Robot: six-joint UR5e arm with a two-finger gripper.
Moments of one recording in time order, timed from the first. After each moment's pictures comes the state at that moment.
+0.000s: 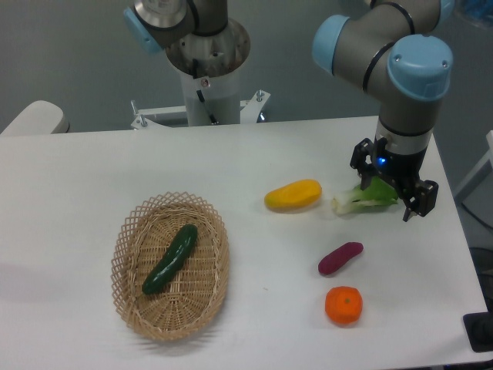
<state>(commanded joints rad) 2.70 -1.94 -1.42 -1.16 1.55 1.57</state>
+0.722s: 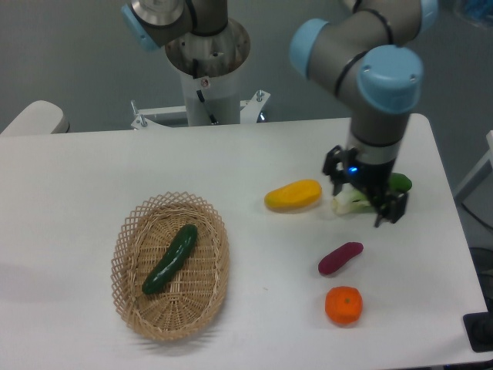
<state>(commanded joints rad) 2.52 -1.91 -1.46 -1.19 1.55 1.21</state>
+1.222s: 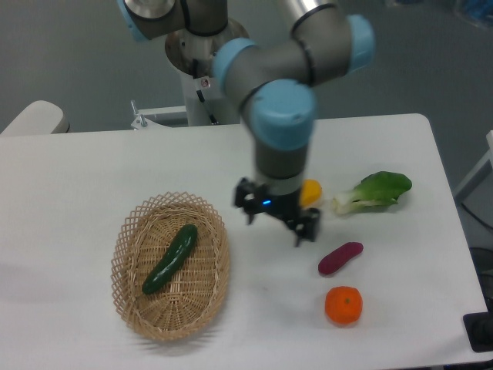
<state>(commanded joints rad) 2.30 -1.93 -1.53 -1.18 1.54 0.60</state>
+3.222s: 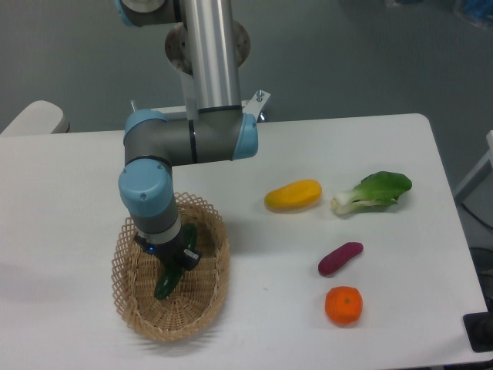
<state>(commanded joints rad) 2.13 -2.06 -1.65 -0.88 1.59 0.56</state>
